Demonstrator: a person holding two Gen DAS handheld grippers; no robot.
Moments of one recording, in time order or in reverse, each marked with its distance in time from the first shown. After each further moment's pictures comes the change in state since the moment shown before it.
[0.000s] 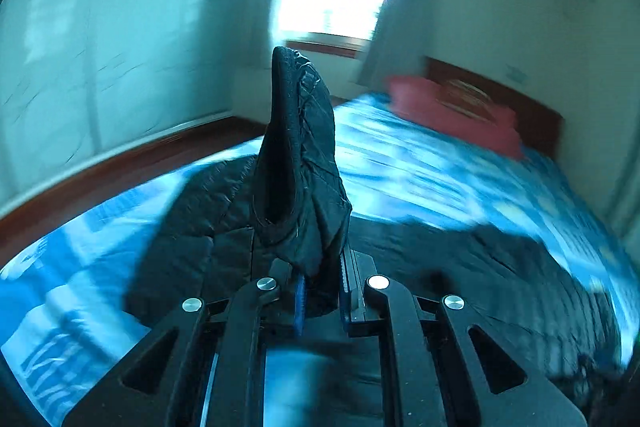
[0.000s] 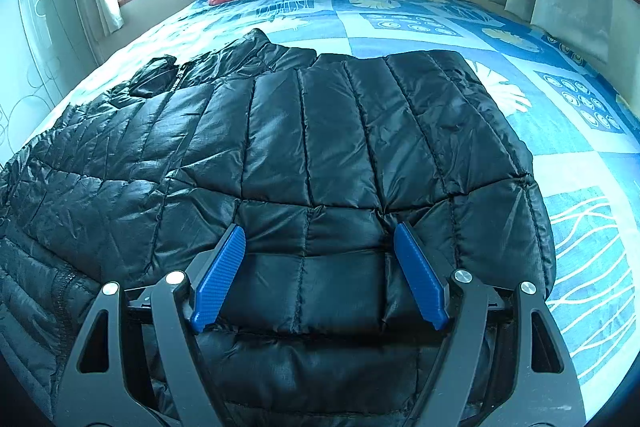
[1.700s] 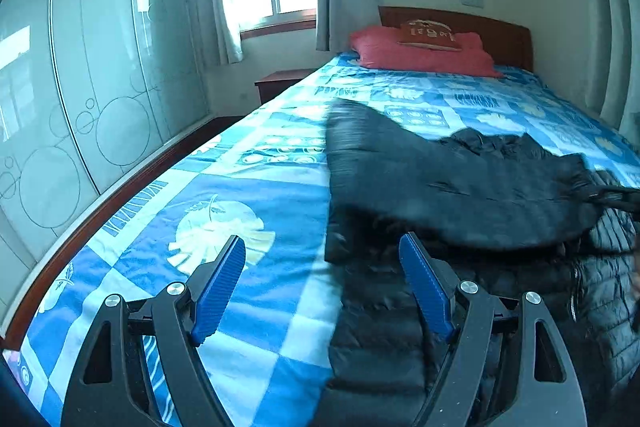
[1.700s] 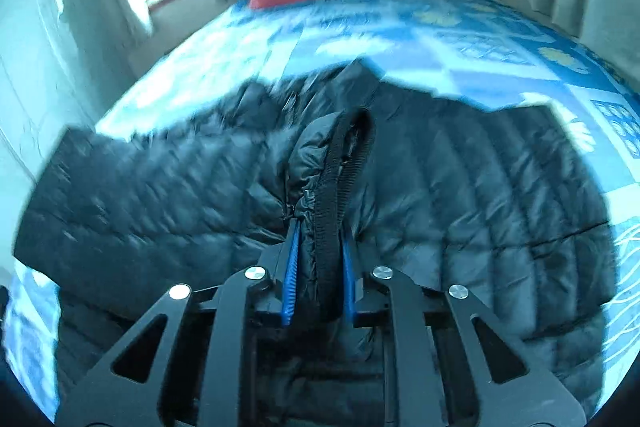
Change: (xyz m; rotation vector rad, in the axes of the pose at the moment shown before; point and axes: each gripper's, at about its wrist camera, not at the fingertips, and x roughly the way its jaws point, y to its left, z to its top) left arm -0.038 0.021 -0.045 0.243 0.094 0.021; right arm -0.033 0.081 0.053 0.065 -0.031 0.112
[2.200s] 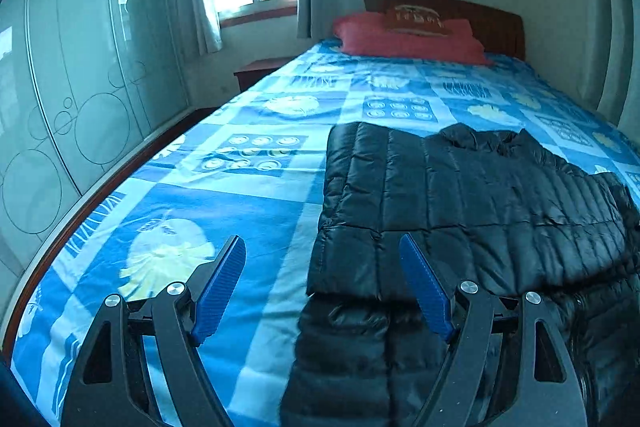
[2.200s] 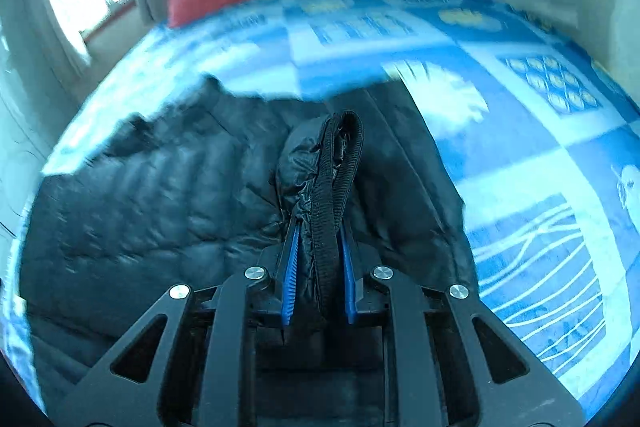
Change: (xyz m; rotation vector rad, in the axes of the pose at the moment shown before) left arm 0.062 -0.035 0.027 0.030 0.067 -0.049; right arm 0.012 -0.132 -0.013 0.112 0.091 -0.166
